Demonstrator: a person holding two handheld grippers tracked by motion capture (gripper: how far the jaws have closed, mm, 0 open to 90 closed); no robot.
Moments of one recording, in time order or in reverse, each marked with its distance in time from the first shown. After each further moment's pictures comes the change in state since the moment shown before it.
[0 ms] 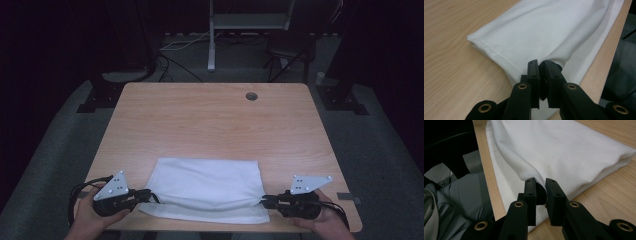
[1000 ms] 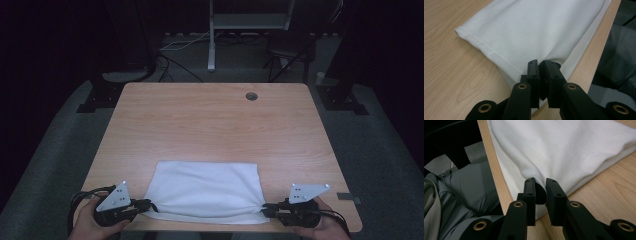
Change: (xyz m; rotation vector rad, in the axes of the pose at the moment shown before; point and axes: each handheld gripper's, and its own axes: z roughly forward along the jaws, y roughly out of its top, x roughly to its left) left arm -0.012 -0.012 0.002 0.052 -0.023 0.040; right arm 0.009 -0.015 0.005 0.047 0.007 -0.016
